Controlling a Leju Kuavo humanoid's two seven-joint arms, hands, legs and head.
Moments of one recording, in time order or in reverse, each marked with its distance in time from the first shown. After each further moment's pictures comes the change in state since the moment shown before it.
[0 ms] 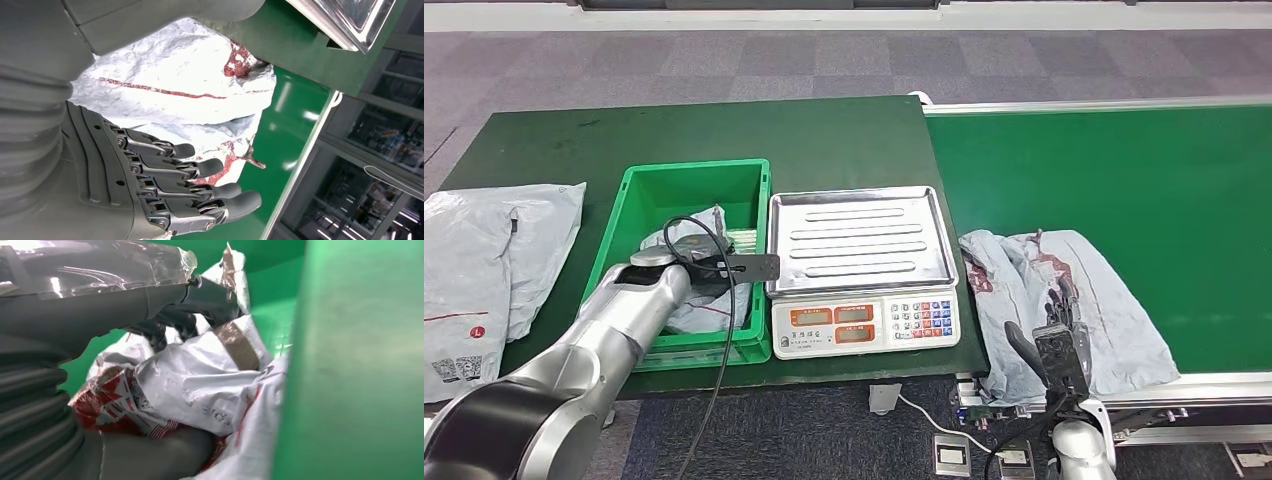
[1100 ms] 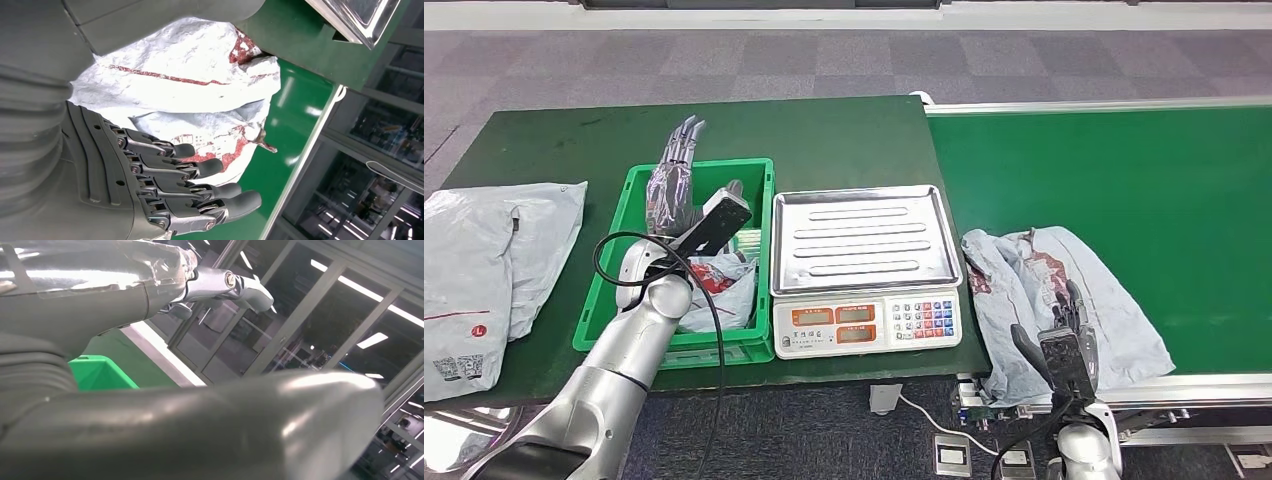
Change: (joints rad) left arm 0.229 -0.037 0.022 -0.481 0.605 0.805 -0.369; right arm 0.015 -0.015 0.000 -0.012 -0.006 -0.015 0.002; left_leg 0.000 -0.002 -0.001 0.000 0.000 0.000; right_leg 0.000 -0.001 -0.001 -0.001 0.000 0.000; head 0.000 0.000
